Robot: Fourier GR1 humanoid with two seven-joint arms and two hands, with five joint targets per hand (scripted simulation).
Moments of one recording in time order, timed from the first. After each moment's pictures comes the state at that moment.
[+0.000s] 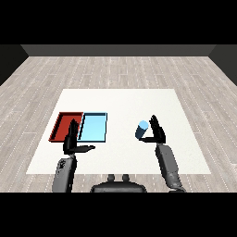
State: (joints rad) left arm 0.02 0.04 0.04 -1.60 0.03 0.00 -0.33; right arm -0.27 -0.08 -0.12 -1.11 -0.11 0.13 -0.34
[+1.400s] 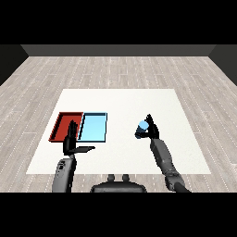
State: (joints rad) left arm 0.03 0.05 0.05 -1.57 0.01 0.02 -0.40; right arm -0.51 -0.07 -0.19 -0.66 -0.18 0.13 -0.46
